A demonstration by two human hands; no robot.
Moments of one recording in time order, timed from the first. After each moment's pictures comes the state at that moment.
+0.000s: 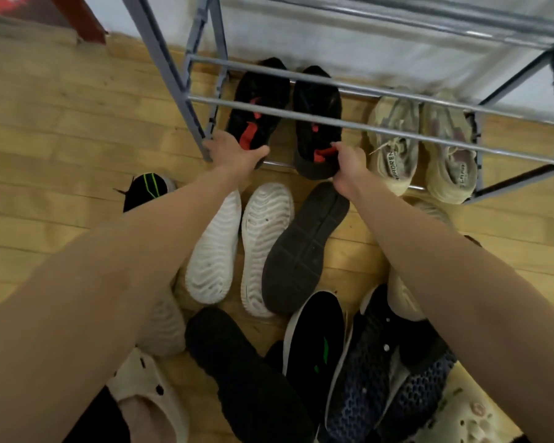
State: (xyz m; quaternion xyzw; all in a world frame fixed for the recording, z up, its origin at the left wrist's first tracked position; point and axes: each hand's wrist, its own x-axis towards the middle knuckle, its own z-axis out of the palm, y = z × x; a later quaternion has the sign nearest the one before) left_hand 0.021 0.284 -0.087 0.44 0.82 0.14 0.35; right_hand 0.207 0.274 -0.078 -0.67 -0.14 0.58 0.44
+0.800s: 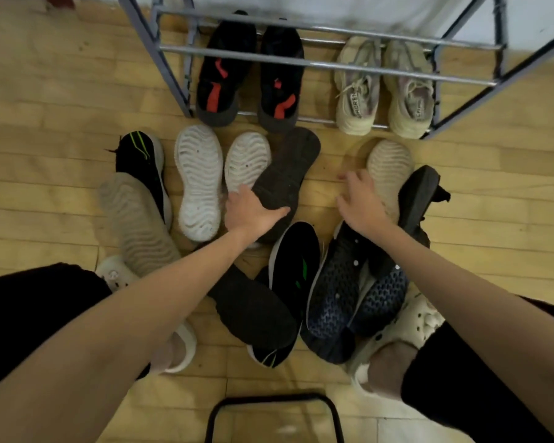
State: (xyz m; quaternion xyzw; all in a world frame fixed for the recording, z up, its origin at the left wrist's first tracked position) left_hand 0.075 0.084 -0.085 0.53 0.77 0.00 0.37; right_hand 0.286 0.075 -0.059 -0.72 -0.62 0.31 0.05
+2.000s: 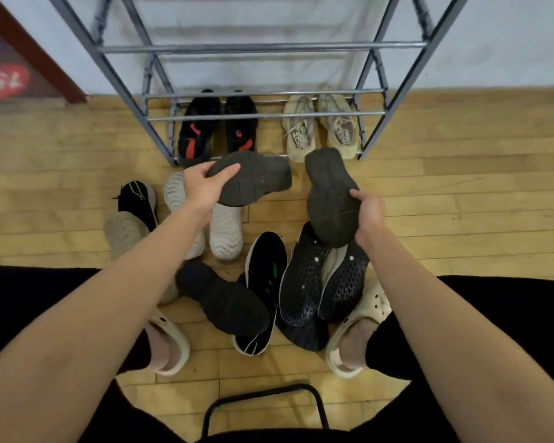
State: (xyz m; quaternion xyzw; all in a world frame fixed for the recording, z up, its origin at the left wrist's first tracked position) left_hand 0.080 0.090 0.058 0.42 0.65 0.38 0.50; right_hand 0.335 0.010 0.052 -0.68 0.03 0.54 0.50
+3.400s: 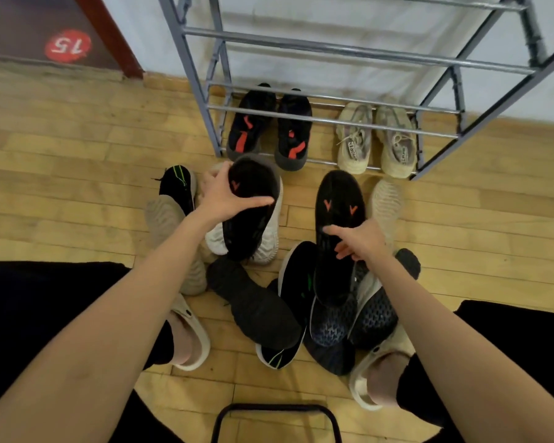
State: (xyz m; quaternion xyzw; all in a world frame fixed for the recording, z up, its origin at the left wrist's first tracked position) left_hand -0.009 0.100 0.024 0.56 0.67 0.21 0.44; right_hand 0.256 0.032 0.029 -0.80 -0.31 0.49 0.15
